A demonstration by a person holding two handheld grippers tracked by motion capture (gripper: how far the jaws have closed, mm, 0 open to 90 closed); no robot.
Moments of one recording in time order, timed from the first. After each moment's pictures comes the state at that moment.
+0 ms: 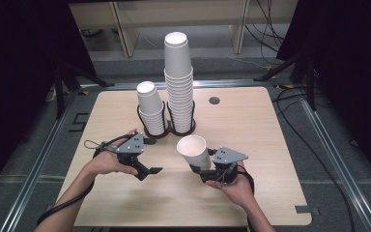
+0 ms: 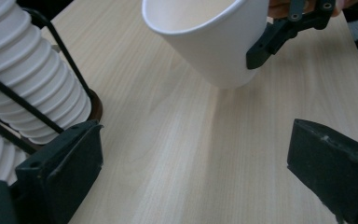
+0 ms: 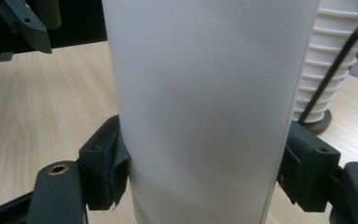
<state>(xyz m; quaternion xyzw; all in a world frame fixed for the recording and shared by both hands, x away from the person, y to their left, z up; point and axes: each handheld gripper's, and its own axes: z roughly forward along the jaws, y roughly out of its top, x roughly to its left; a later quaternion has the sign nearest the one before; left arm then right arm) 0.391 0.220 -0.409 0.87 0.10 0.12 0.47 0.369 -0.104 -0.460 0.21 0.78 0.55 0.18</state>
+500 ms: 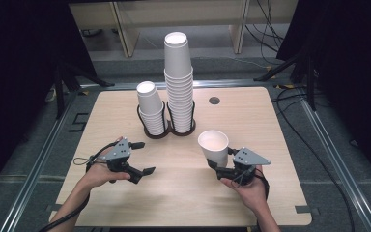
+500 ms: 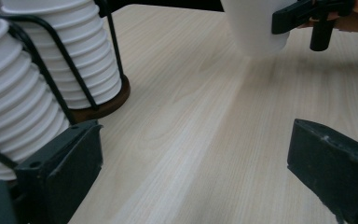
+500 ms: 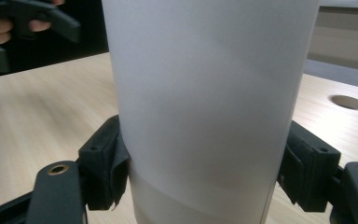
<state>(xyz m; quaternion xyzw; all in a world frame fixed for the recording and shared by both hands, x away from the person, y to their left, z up) 0.375 0.252 -0.435 0.81 0.20 0.15 0.53 0.359 -0.152 -0.461 0.30 0.74 0.57 0.21</state>
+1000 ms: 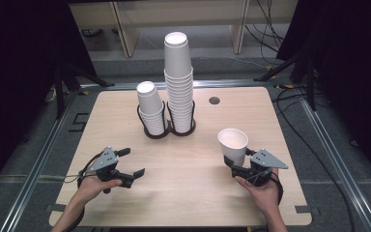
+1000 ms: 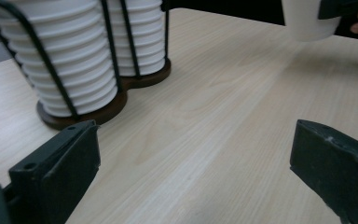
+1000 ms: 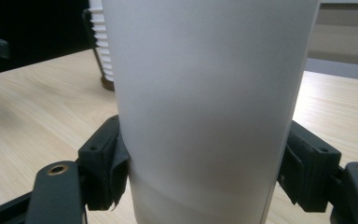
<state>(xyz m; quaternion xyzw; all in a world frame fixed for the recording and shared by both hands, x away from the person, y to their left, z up) 0.355 0.285 -0.469 0.76 0.29 0.19 0.55 0.353 -0.190 -0.466 0.37 0.71 0.56 0.24</state>
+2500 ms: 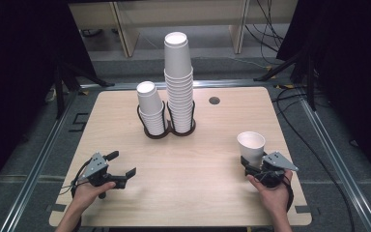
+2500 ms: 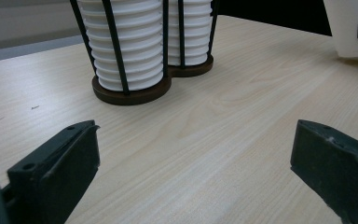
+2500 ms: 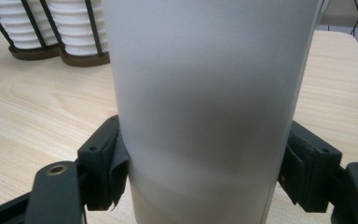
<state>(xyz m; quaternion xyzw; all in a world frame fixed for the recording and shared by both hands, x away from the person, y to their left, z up) 0.346 0.306 -0.485 0.72 0.34 0.23 0.55 0.355 -0.225 -0.483 0.46 0.69 0.47 0.29</state>
